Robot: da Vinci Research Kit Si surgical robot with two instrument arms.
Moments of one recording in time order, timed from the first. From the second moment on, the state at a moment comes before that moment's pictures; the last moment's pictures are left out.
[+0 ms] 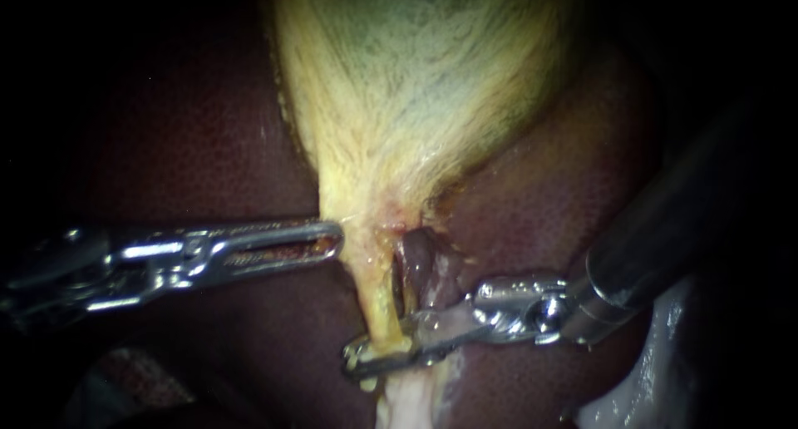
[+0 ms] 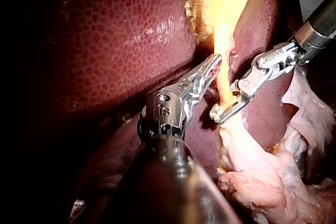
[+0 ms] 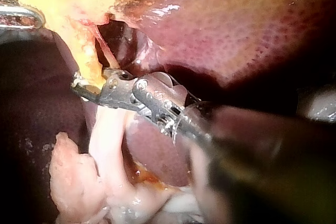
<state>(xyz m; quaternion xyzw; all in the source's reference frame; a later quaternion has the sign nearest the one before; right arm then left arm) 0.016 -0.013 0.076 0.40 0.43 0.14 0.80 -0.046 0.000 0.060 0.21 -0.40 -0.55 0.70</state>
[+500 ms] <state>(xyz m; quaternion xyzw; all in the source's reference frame) 0.017 -0.013 0.076 0.40 0.43 0.14 0.80 -0.046 0.000 0.060 0.21 -0.40 -0.55 0.70</state>
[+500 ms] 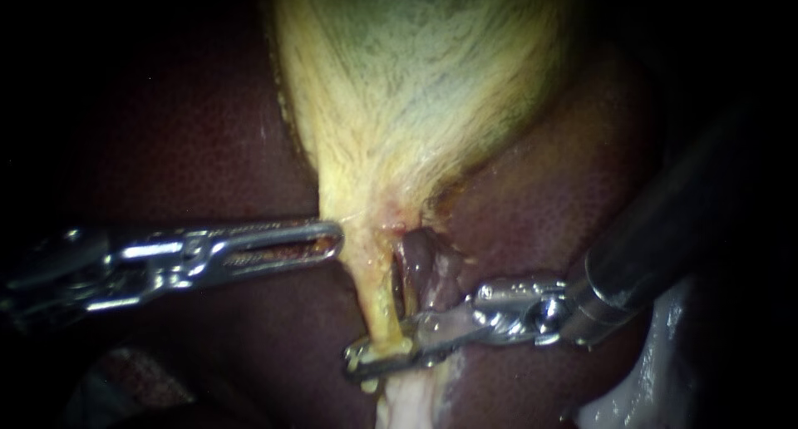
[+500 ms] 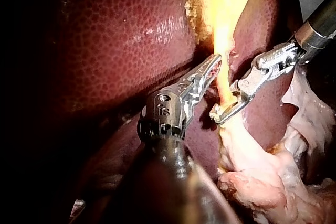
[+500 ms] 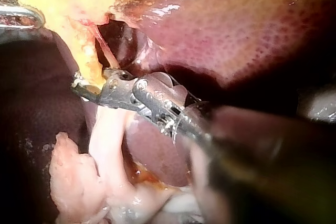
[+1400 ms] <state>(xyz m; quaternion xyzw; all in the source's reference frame) 0.016 -0.012 0.074 0.33 0.51 0.06 0.79 -0.046 0.000 0.060 0.21 -0.40 -0.55 0.70</state>
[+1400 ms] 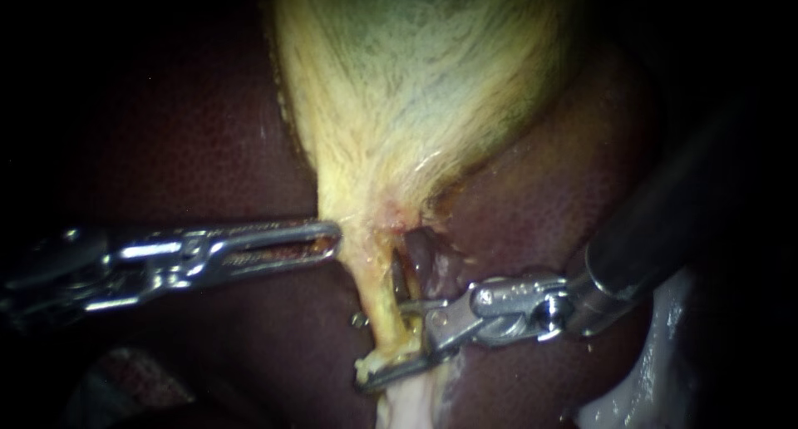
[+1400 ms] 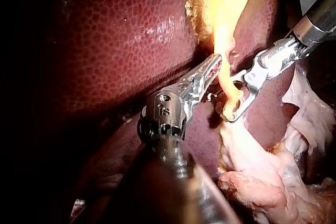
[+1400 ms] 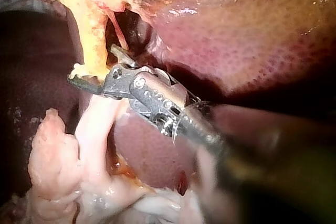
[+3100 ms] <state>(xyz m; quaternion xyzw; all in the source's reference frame) 0.010 -0.010 0.074 0.29 0.52 0.03 0.80 -0.045 0.000 0.059 0.21 -0.41 -0.55 0.70</state>
